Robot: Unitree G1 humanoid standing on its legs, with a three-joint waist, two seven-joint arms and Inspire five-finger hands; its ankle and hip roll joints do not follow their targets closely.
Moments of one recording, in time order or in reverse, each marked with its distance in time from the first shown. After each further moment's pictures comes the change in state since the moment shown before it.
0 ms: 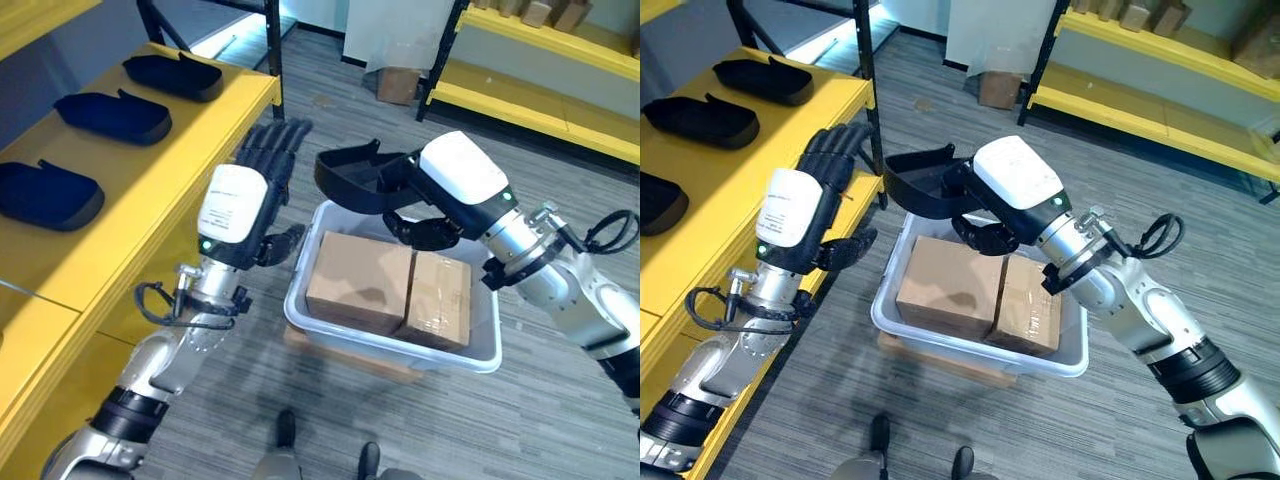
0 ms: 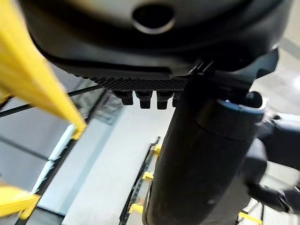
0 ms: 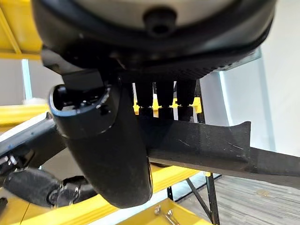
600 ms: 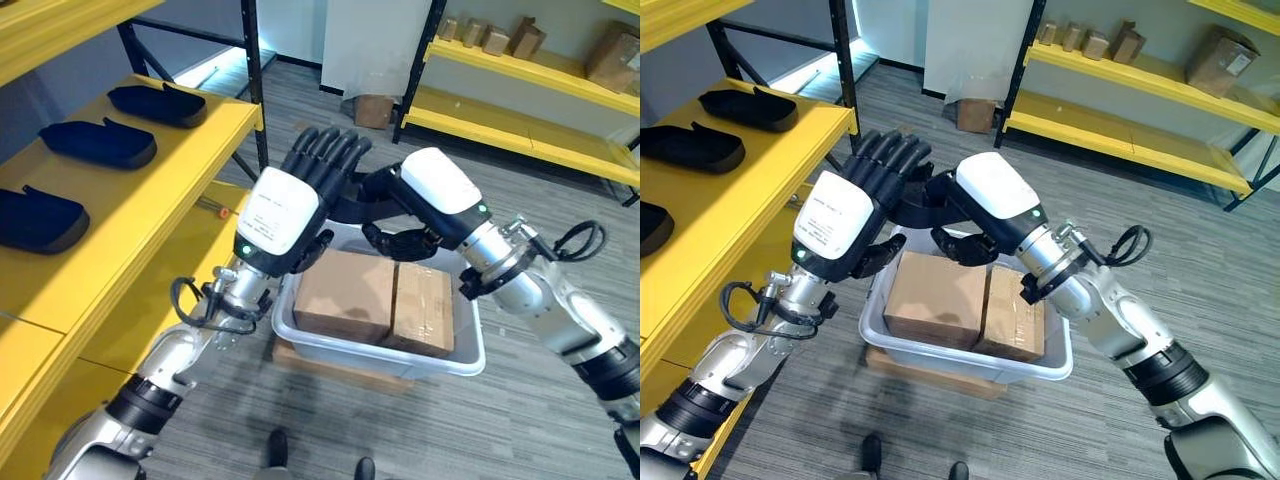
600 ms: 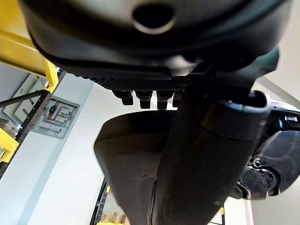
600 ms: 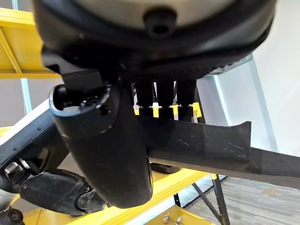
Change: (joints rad) left arm -0.091 0.002 -0.145 -0.003 0.125 0.004 0.020; right arm -0.001 0.105 0.067 0.013 0.020 0.009 -0.007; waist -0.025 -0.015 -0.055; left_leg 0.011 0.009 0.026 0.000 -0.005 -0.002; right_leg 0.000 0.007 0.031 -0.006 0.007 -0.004
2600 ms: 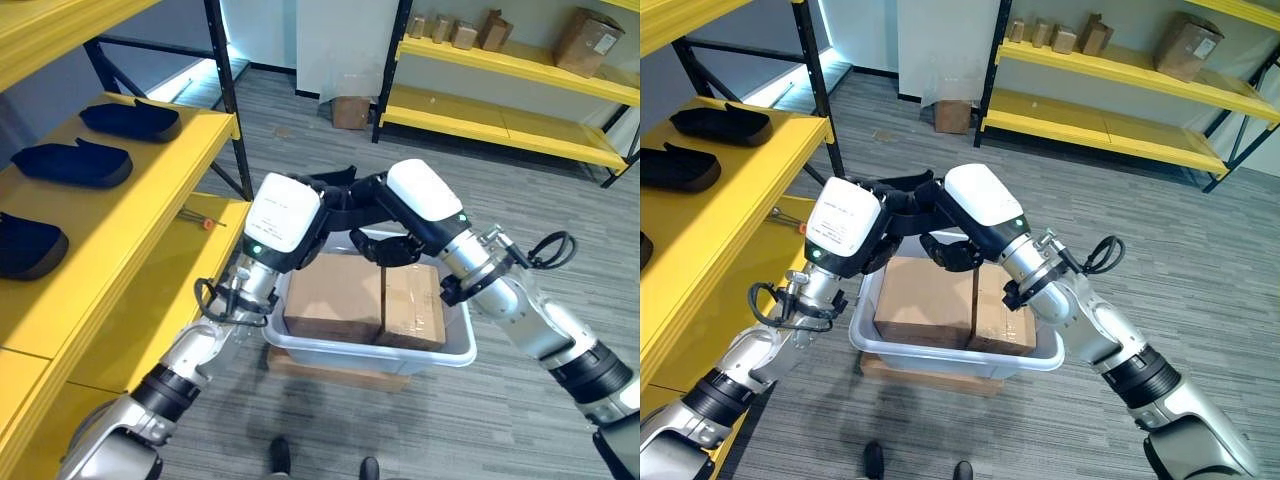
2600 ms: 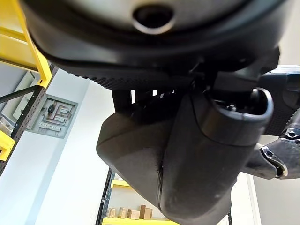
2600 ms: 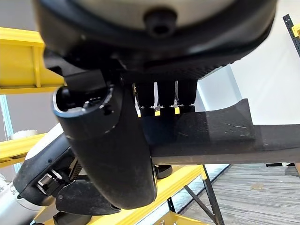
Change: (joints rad) left arm -0.060 -0.057 -0.070 0.152 0.062 0.112 0.078; right arm 0.000 0.067 0.035 0.009 0.000 0.051 -0.017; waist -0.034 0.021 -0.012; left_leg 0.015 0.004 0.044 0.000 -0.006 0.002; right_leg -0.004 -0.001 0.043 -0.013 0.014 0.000
